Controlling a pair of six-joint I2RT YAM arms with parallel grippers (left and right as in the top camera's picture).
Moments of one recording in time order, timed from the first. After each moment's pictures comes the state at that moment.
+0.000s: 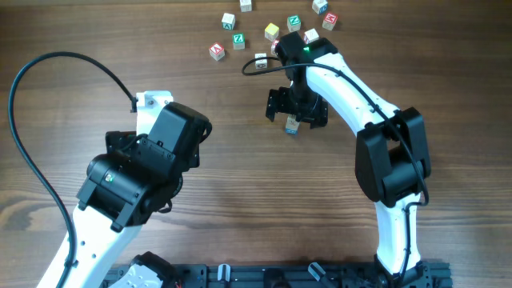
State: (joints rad) left arm -0.54 1.13 1.33 -1.32 -0.62 -0.47; right arm 0.44 2.21 1.82 -1.22 -0.13 0.57
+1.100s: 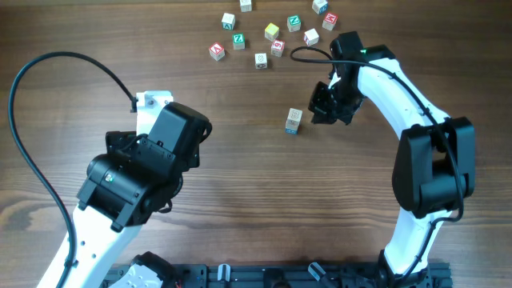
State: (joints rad) left arm -0.54 1.13 1.33 -1.32 -0.62 -0.47; right arm 0.22 2.04 1.55 -1.05 -0.36 0.61
